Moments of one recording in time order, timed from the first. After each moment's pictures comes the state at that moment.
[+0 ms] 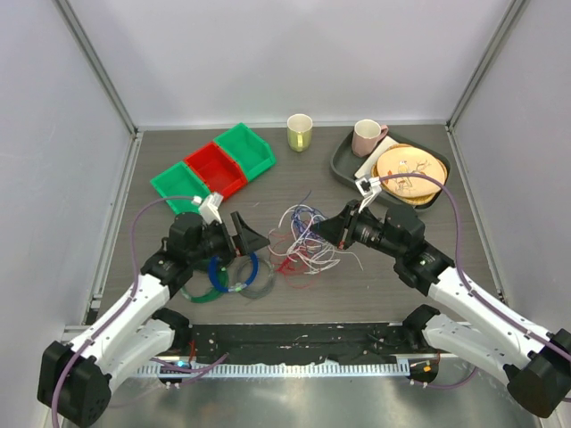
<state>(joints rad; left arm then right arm) -0.43 0.82 0.49 -0.13 0.40 -0.80 0.64 0.84 0.62 0.11 -0.35 0.63</state>
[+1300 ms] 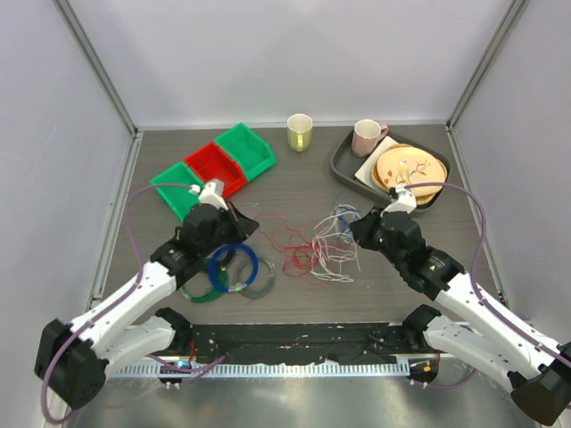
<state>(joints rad) -0.58 1.00 0.60 -0.04 0.05 -0.78 0.65 0.76 0.65 -0.27 0.19 0.72</state>
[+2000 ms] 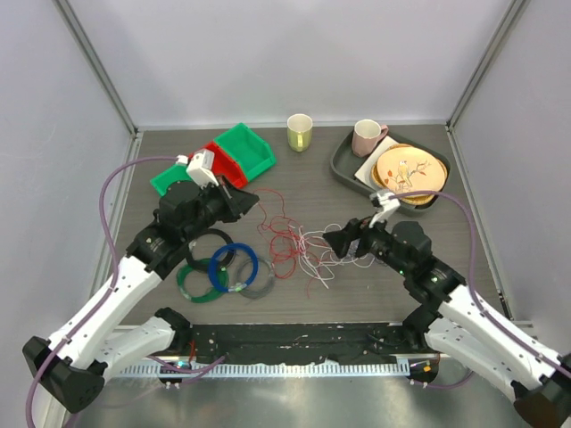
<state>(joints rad) -0.58 0.91 0.92 -0.25 0.03 -0.71 0.65 0.62 0.52 -0.14 0.01 0.44</state>
